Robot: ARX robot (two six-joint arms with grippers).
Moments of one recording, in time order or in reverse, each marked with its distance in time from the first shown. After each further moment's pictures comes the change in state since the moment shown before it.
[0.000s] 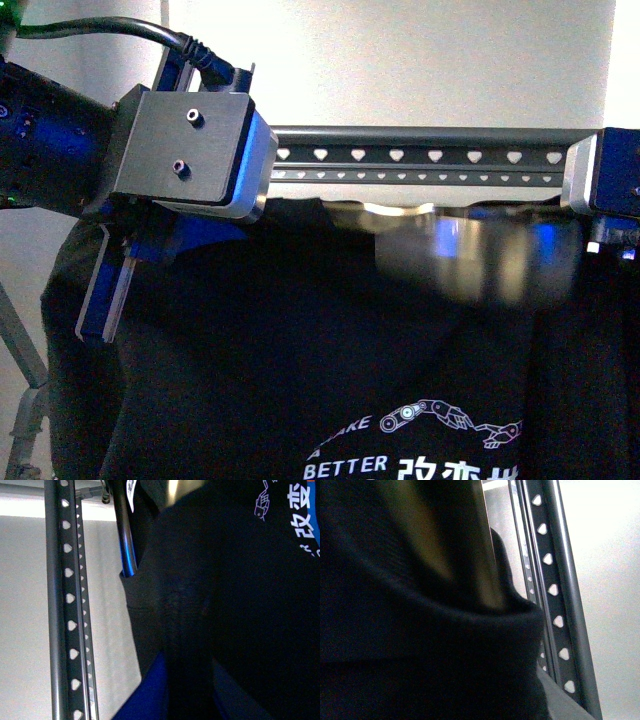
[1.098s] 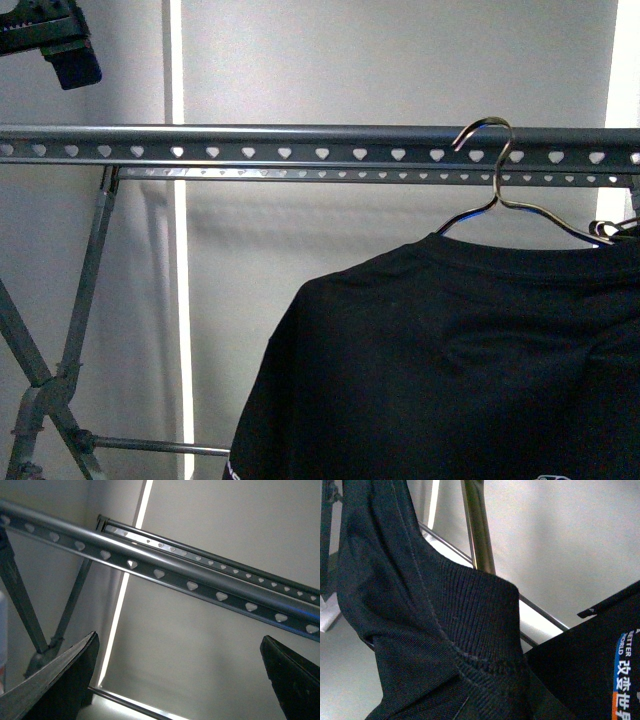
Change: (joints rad) left arm 0.177 0.018 -0.027 0.584 -0.790 -1.973; right arm -0.129 -0.087 0.042 -0.552 0.065 0.800
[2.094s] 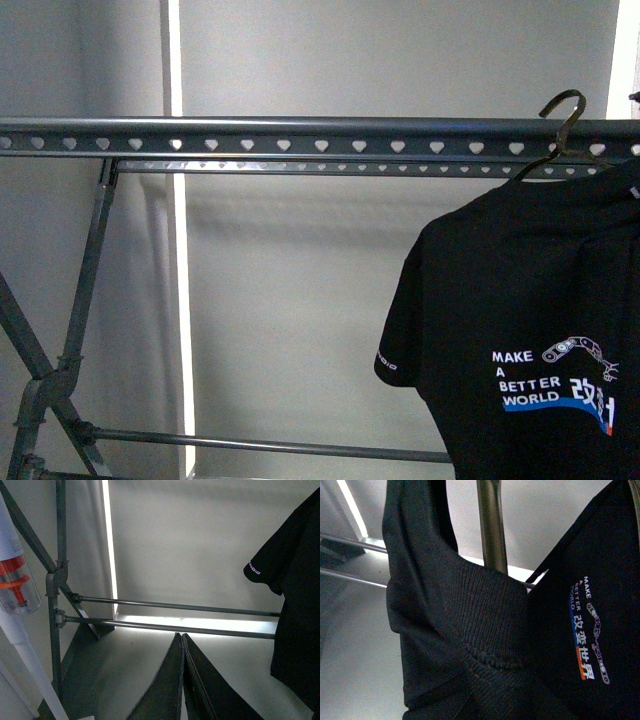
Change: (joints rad) left arm 0.019 -0.595 -0.967 0.115 0.207 0.227; right arm 0.026 0.338 0.646 -0.376 0.334 0.297
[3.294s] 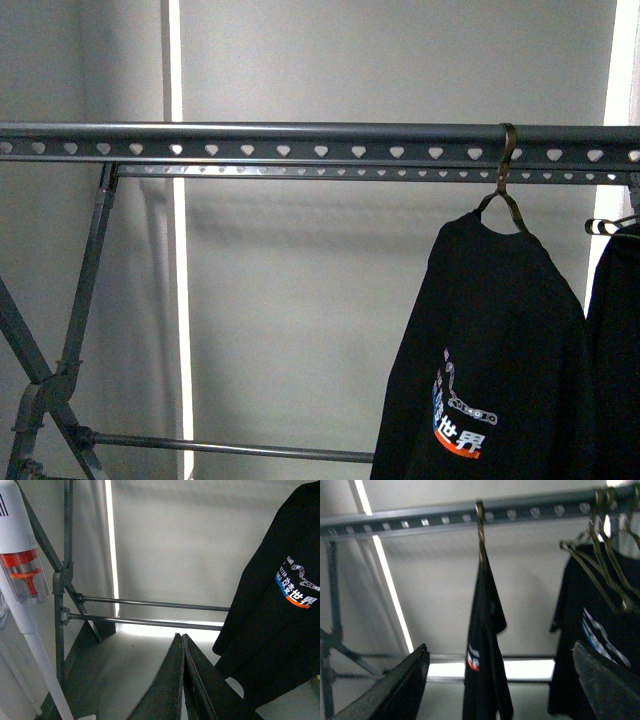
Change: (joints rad) left arm 0.000 -0.605 -0.198 -0.377 -0.001 0.003; right arm -0.039 -1.277 -1.262 0.568 -0.084 0.367
